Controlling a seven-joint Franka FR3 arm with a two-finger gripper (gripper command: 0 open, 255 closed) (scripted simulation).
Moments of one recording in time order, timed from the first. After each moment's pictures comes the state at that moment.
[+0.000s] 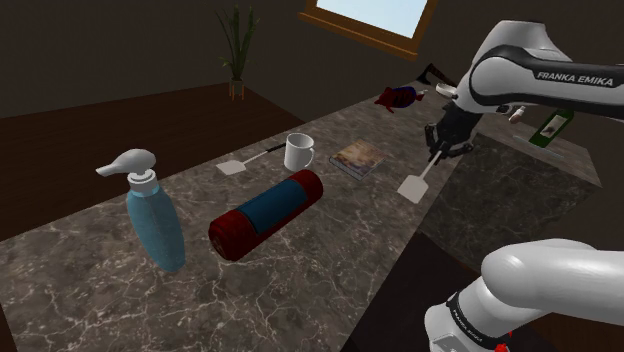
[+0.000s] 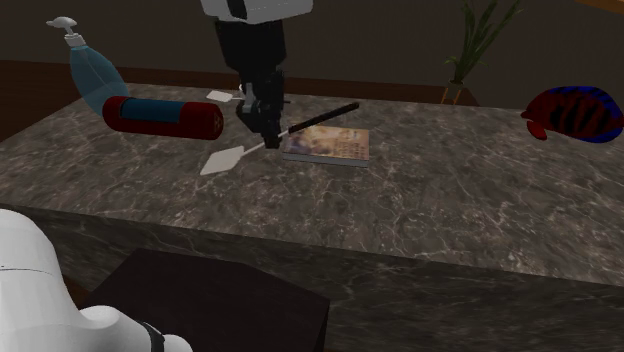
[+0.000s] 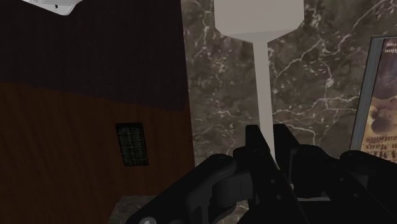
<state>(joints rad) -0.39 -0.74 0.08 -2.55 0.00 1.85 1.01</state>
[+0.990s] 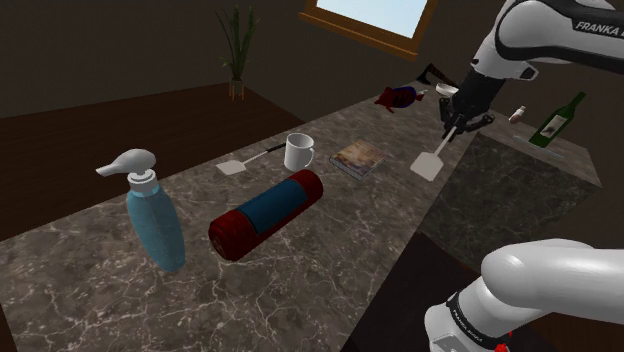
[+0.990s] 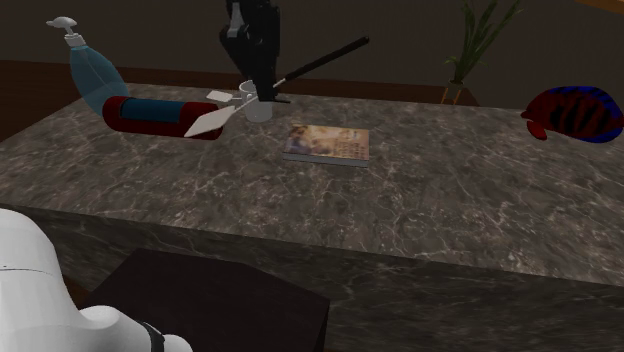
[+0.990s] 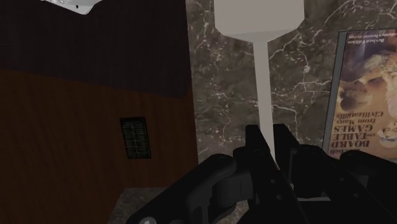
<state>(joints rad) -0.40 -0.72 0.07 -2.33 -0.01 1.66 1.01</state>
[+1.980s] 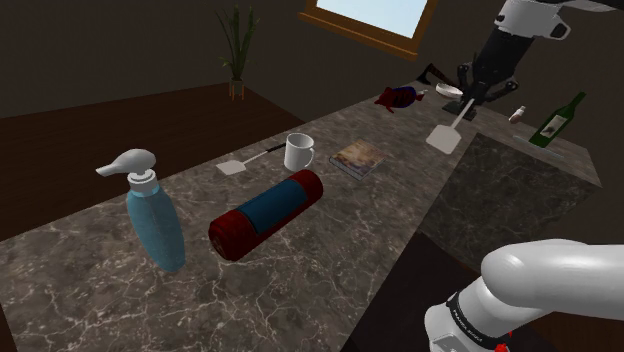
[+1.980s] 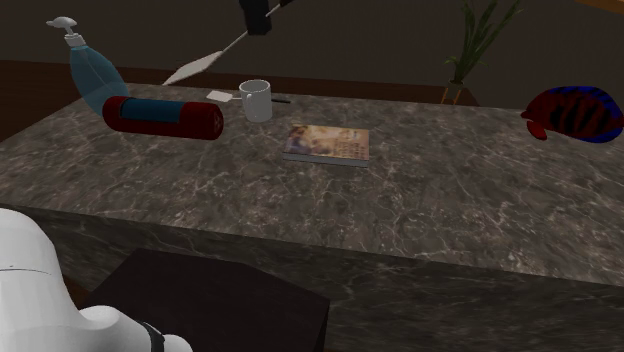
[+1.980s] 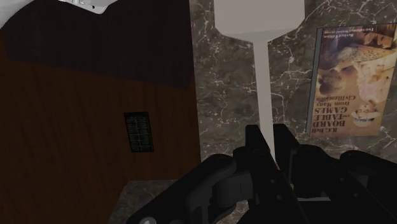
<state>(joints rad) -0.40 -0.65 0.07 -2.08 -0.01 1.47 1.00</state>
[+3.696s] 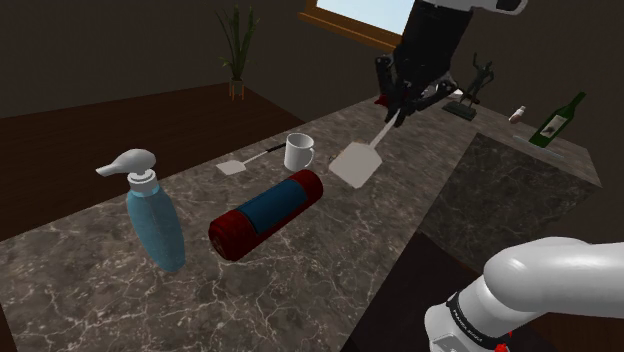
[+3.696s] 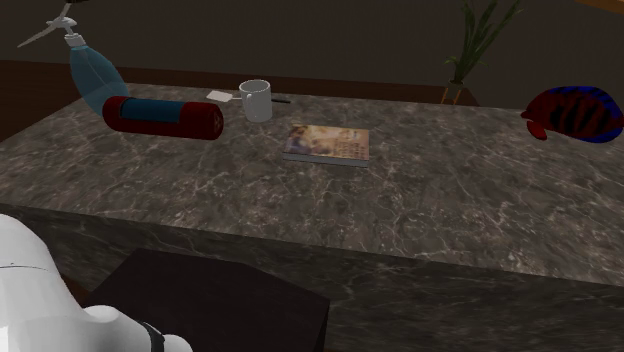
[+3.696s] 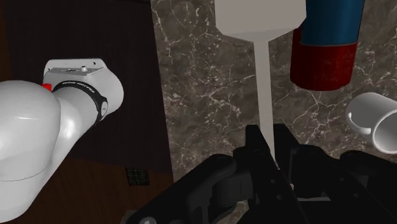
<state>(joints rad) -0.31 -0.63 0.57 -1.90 0.26 1.36 1.56</state>
